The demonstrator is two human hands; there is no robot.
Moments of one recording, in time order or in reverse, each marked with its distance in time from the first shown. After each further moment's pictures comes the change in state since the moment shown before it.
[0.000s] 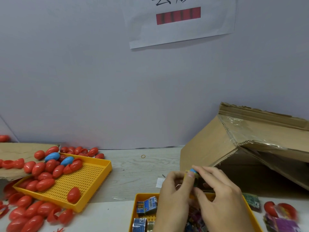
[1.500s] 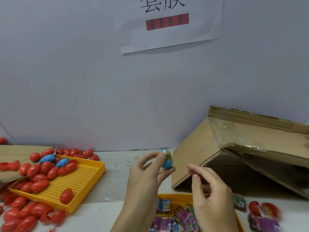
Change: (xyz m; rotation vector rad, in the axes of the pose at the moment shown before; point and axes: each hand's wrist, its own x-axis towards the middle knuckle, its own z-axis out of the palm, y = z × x) left_hand -0.003 0.050 -0.005 -0.283 0.157 0.059; right_hand 0.004 0.002 -0.004 0.253 0.073 0.201
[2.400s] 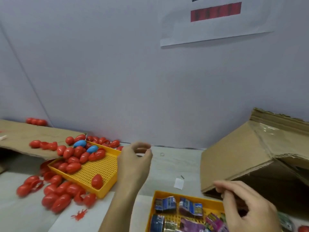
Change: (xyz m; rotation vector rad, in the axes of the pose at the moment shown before) left_hand 0.044 0.040 -0.078 0.794 0.312 0.354; right_hand -0.001 -0.008 0.003 -0.230 -0.060 -0.184
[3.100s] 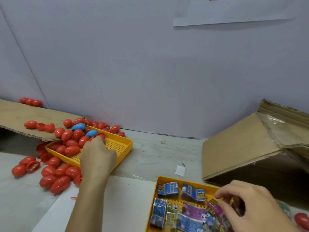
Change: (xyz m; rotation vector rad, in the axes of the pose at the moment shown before) left_hand 0.033 -0.060 -0.056 0.652 0.169 -0.206; right_hand 0.010 -0.005 -0.020 -0.332 -0.641 -0.023
